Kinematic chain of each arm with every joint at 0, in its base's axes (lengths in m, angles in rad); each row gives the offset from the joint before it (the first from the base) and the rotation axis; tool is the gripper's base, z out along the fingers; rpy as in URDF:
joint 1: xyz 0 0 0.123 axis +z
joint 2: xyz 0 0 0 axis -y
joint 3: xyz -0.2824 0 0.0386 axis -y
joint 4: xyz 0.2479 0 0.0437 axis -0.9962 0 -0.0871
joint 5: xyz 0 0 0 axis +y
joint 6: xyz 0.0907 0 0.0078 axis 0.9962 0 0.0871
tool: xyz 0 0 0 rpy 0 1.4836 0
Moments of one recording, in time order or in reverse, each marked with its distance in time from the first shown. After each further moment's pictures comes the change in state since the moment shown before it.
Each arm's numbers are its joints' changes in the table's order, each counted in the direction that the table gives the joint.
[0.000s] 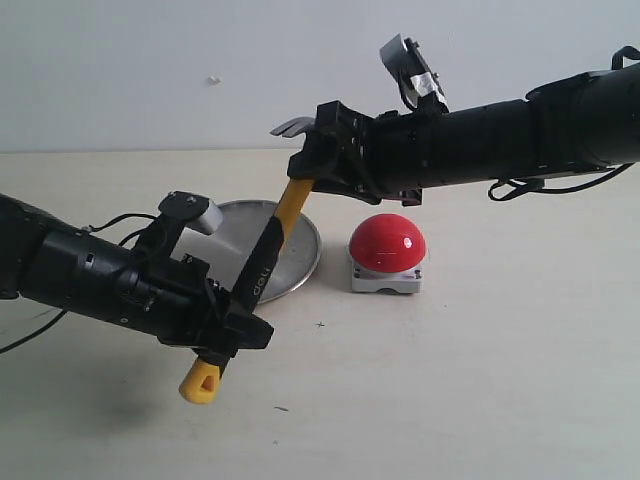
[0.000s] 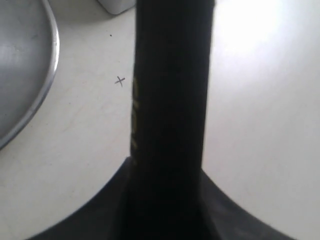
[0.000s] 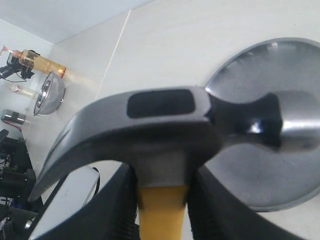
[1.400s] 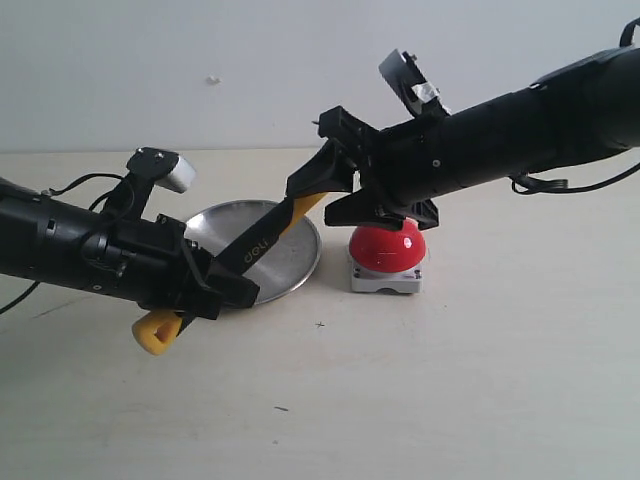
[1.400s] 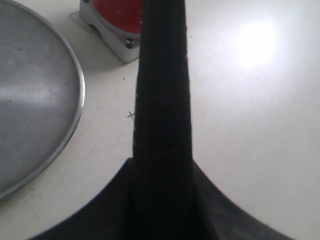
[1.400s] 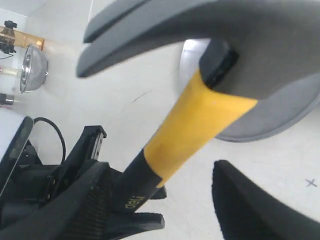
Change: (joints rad) left arm 0.034 0.129 -0.002 -0.013 0.001 -0.014; right arm 0.000 0.052 0.008 0.337 0.034 0.411
